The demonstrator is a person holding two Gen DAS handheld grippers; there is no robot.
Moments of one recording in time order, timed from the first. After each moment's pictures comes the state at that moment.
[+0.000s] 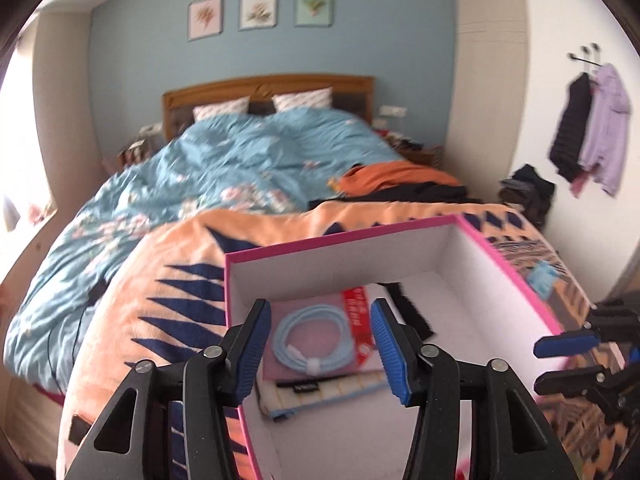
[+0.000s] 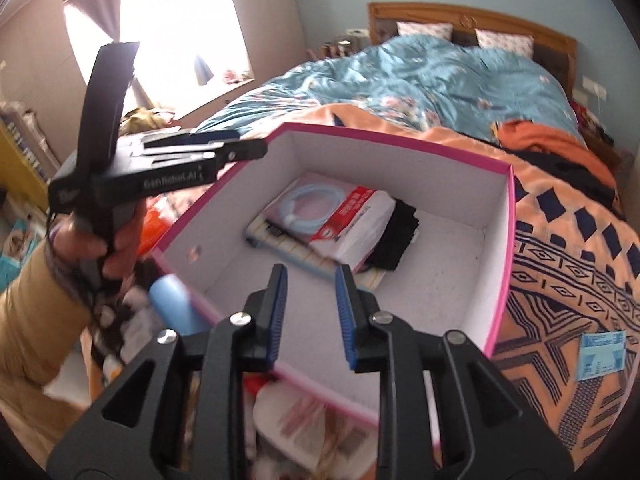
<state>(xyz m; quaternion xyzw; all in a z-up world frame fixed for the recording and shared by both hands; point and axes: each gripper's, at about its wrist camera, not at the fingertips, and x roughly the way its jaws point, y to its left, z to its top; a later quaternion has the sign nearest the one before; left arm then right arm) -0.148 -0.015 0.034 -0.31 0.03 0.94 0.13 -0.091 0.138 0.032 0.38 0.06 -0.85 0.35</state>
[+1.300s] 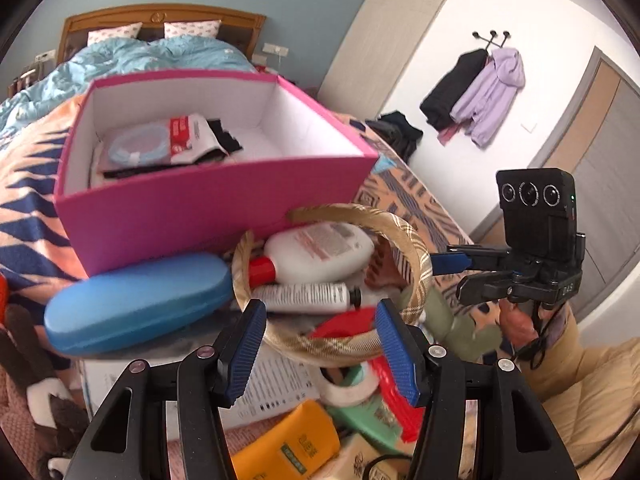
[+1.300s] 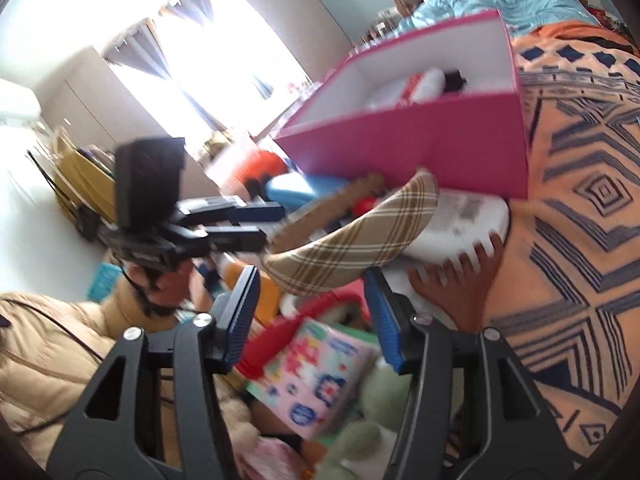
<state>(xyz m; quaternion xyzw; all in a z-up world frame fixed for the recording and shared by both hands) 0.005 0.006 -0.040 -0.41 -0.06 0.84 0.35 0.040 0.216 -0.038 0.40 -0.13 -0.78 0.46</state>
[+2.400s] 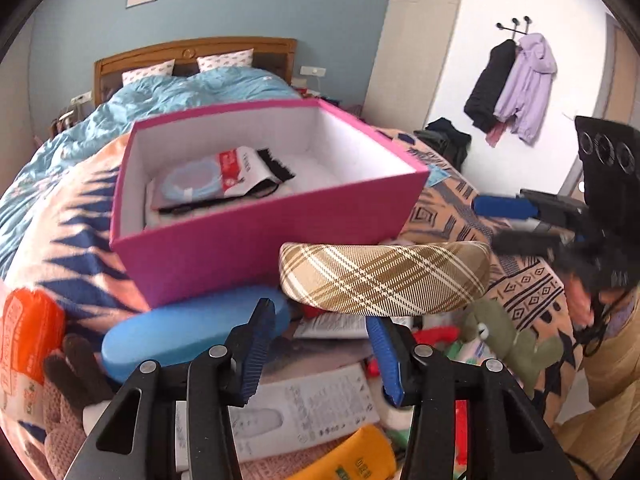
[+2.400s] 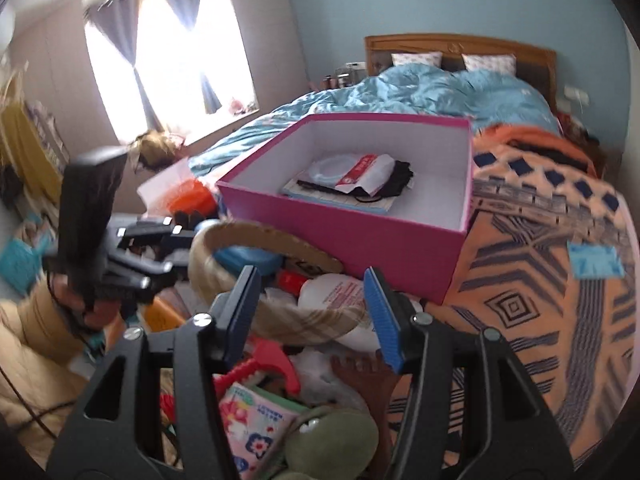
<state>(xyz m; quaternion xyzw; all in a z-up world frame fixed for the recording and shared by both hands) 0.002 0.015 -0.037 -0.37 0.02 0.89 0.27 0.041 0.195 0.013 0.32 0.03 -0.88 0.35</state>
